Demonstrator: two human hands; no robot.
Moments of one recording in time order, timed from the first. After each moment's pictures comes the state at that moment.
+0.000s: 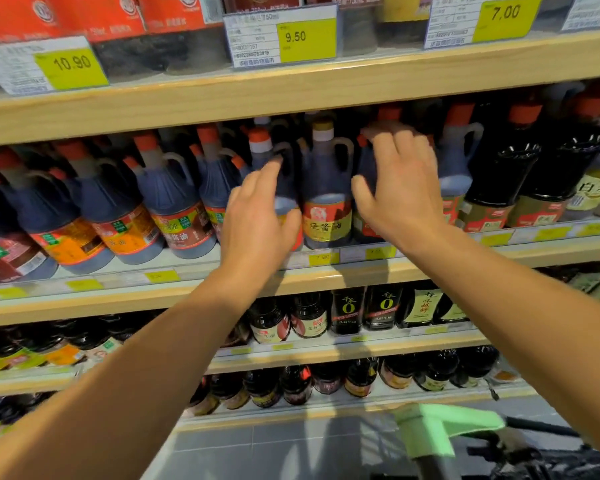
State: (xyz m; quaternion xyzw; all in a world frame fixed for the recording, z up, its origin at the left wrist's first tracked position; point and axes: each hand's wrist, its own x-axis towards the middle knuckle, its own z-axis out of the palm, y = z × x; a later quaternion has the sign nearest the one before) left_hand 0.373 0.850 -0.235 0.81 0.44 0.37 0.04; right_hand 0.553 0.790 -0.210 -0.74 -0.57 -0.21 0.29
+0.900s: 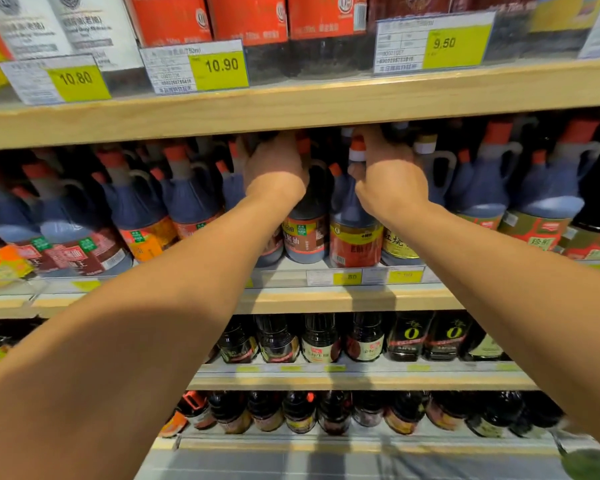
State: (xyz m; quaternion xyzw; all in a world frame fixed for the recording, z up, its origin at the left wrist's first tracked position) left_hand 0.320 0.945 -0.171 0.76 0.61 0.21 -0.06; right_hand 0.451 0.883 -0.191 -0.73 -0.59 -0.12 0.31
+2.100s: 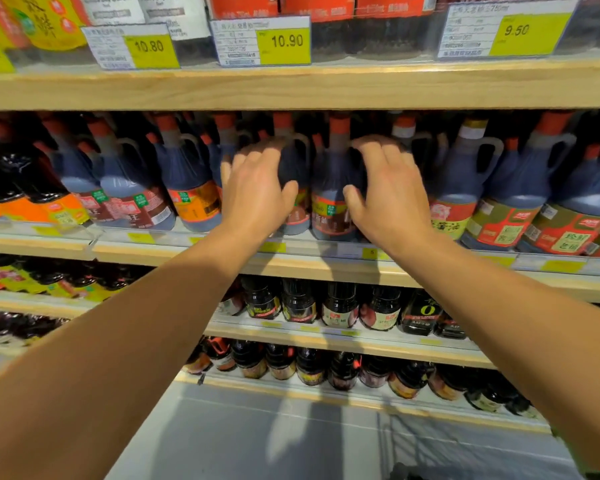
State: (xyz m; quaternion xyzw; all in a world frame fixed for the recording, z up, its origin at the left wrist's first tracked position) left_hand 0.218 0.912 -0.210 0.77 0.57 0.27 -0.08; right_hand 0.393 0.848 -0.210 -0.67 -0.67 -0.12 0.31
